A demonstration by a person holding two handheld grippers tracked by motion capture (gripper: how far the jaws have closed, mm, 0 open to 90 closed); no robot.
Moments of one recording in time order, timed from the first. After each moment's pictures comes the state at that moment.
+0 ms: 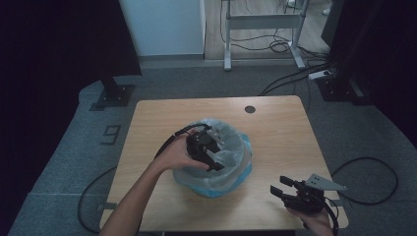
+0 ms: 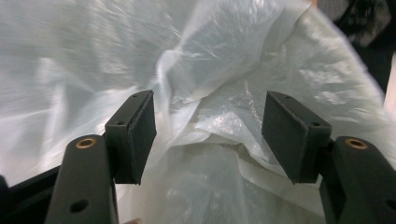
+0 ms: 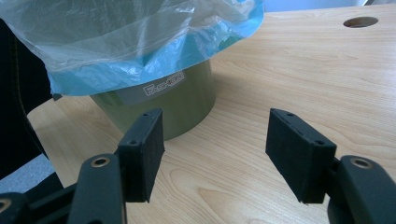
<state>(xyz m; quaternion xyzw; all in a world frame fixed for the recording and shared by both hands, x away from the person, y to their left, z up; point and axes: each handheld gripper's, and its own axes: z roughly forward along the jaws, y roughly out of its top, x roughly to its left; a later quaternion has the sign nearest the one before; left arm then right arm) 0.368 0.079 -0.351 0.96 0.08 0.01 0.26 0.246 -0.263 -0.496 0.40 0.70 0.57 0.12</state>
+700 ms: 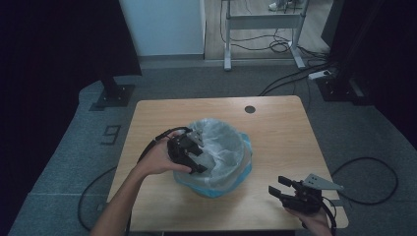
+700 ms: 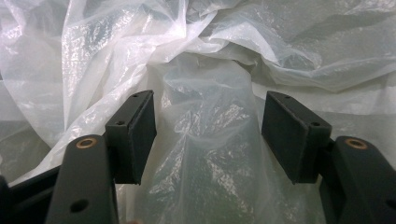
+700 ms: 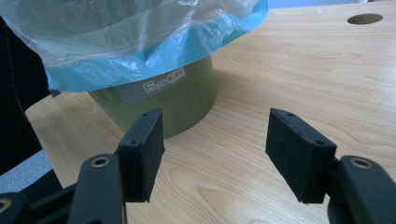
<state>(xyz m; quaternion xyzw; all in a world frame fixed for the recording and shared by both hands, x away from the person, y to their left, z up) 0.362 0.121 -0.360 0.97 0.11 0.01 0.24 0.248 -0.259 -0.499 0.40 0.71 0.57 0.12</state>
